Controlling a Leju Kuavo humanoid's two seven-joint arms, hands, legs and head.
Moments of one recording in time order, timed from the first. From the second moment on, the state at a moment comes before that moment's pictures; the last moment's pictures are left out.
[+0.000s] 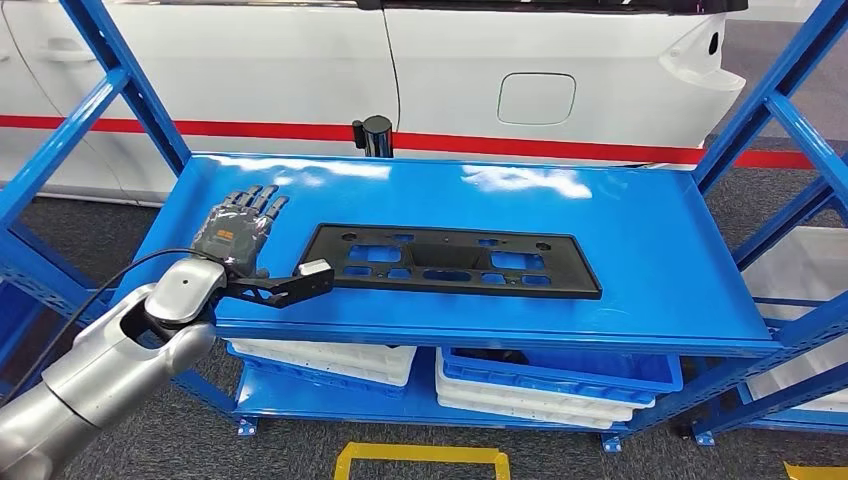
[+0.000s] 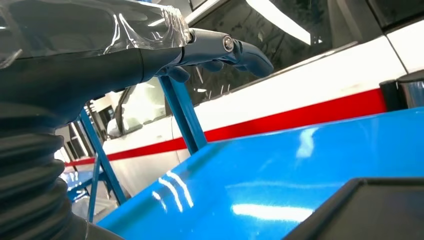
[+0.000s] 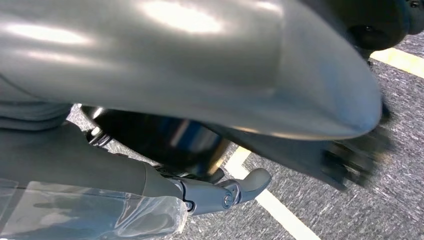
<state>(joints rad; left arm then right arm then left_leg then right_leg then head) -0.89 0.29 -1.03 -1.16 -0.79 0.07 0.49 -0.12 -0.01 1.20 -0.21 -0.73 -0.14 -0.04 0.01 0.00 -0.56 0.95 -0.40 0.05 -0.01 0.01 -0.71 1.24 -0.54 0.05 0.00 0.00</state>
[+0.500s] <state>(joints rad) -0.91 0.27 -1.03 -1.10 -0.77 0.10 0.46 -0.12 -0.01 1.21 -0.21 -0.73 -0.14 -0.03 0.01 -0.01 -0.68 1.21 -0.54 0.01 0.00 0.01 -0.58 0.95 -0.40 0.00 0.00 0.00</state>
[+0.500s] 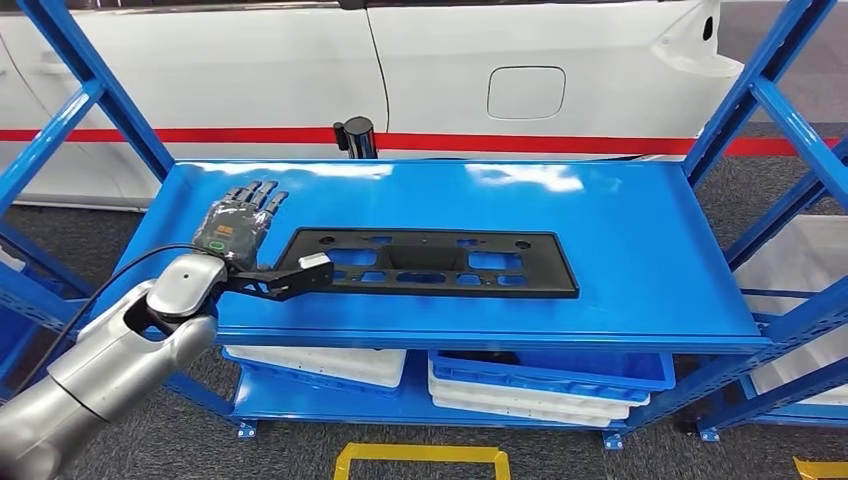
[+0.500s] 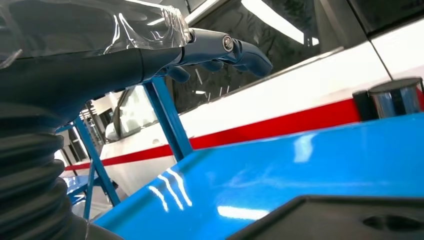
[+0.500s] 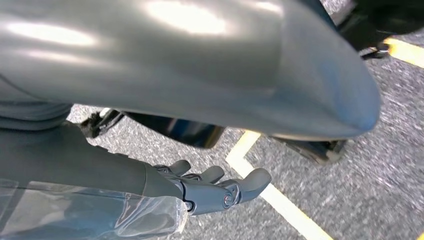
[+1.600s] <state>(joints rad) -0.91 0.22 -1.02 -1.09 -0.66 0.19 0.41 -0.12 -0.01 1.21 -0.21 -0.73 -0.14 -0.04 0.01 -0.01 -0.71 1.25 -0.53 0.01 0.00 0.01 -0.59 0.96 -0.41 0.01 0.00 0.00</state>
